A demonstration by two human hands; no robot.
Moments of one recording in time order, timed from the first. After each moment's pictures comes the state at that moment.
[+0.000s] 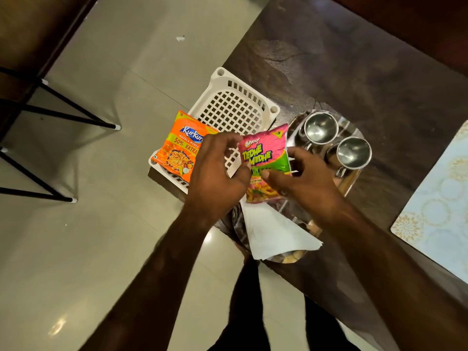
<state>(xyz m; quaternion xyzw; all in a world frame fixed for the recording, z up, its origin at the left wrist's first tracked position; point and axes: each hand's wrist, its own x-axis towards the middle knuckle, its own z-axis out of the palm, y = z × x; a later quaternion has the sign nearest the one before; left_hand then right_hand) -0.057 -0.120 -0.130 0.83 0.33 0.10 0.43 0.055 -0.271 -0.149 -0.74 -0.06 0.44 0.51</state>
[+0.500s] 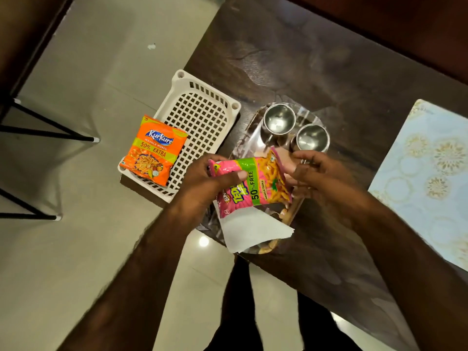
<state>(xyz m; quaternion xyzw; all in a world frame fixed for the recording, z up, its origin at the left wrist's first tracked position) -0.046 -0.154 -0.153 0.54 0.43 -0.05 0.72 0.091 -0.369 -0.153 -0.67 0.03 0.48 0.57</state>
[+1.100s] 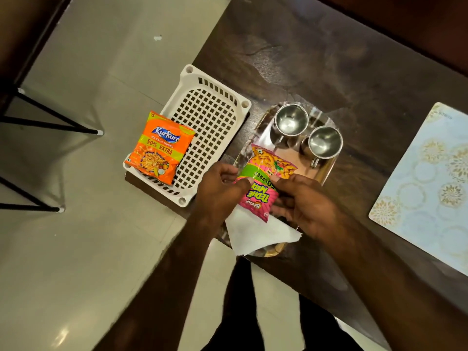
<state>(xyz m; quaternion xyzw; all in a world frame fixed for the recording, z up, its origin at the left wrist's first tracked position) -0.043 -0.174 -0.157 0.62 0.50 -0.07 0.59 0.049 -0.326 -0.185 -0.57 0.24 0.52 0.59</state>
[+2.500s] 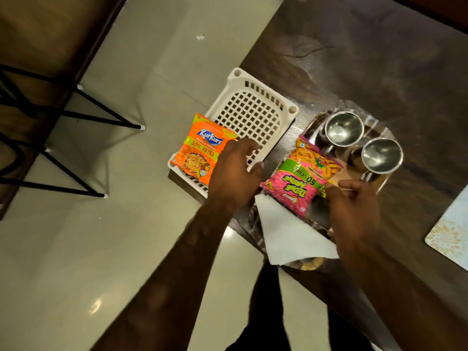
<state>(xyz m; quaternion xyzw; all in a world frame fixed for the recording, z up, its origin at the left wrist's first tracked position) -0.038 -0.111 -0.157 0.85 0.37 -0.03 0.39 0.034 -0.307 -0.187 -0.82 0.22 0.29 0.43</state>
